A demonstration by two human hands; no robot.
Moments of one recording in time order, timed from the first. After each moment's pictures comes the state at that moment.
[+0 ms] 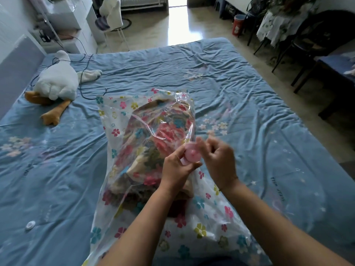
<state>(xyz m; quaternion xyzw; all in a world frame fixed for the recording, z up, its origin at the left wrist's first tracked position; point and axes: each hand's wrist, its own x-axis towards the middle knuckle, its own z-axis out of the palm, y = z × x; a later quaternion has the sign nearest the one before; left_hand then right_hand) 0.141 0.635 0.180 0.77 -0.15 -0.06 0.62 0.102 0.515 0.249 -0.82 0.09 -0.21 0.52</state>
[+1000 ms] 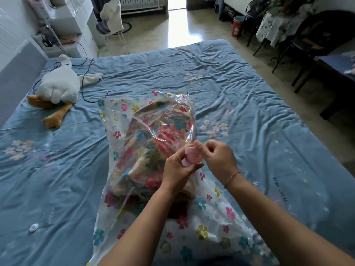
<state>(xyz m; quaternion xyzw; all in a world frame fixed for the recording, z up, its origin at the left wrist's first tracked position) 0.145 0.635 0.185 0.78 -0.15 -0.06 0.61 0.110 0.505 0.241 -0.84 0.12 -0.13 0.51</state>
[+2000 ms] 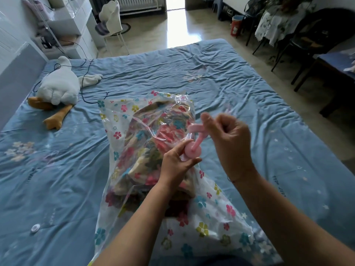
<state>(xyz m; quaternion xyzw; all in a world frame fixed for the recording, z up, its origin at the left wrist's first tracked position) 0.151 0.636 0.190 0.79 -0.14 -0.06 0.60 0.107 0.510 0.297 -0.71 0.05 -0.30 0.63</state>
